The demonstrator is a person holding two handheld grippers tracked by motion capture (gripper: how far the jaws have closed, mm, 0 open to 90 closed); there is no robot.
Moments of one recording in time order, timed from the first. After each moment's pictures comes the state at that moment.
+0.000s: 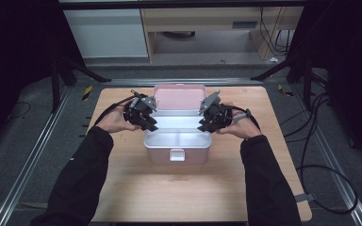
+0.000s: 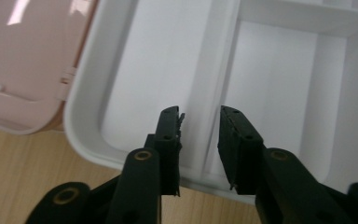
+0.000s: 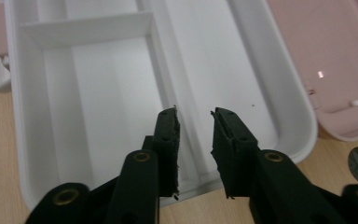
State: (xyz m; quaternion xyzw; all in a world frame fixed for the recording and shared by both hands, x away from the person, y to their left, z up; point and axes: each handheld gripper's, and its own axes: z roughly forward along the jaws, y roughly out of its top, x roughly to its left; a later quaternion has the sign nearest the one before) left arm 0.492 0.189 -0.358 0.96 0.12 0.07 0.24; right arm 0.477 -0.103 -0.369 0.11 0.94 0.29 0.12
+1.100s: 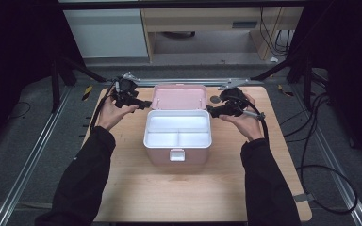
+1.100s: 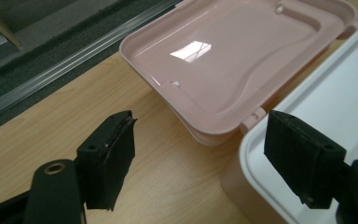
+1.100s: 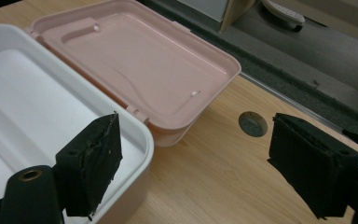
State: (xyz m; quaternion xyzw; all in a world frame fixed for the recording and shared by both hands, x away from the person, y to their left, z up) left arm 0.532 0.224 -0.352 0.84 0.39 0.17 0.34; right arm 0.494 -0.138 -0.357 0.38 0.81 0.38 0.25
